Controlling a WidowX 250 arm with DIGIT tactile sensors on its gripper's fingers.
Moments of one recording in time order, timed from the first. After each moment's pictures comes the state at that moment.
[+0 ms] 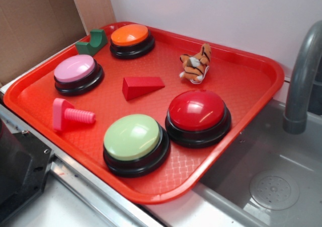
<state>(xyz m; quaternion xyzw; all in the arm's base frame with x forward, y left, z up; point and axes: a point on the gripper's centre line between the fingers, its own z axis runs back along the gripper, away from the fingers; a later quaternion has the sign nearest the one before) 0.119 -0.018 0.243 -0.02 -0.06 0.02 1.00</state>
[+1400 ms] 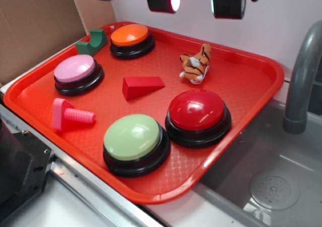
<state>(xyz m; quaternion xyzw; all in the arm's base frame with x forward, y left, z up) 0.279 -0.131 0.155 0.05 -0.09 0.25 0.96</state>
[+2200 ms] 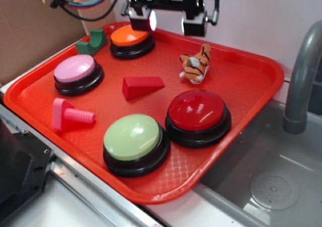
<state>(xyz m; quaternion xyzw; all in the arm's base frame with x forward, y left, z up) 0.305 -0.054 0.087 0.06 -0.12 0.23 0.96</state>
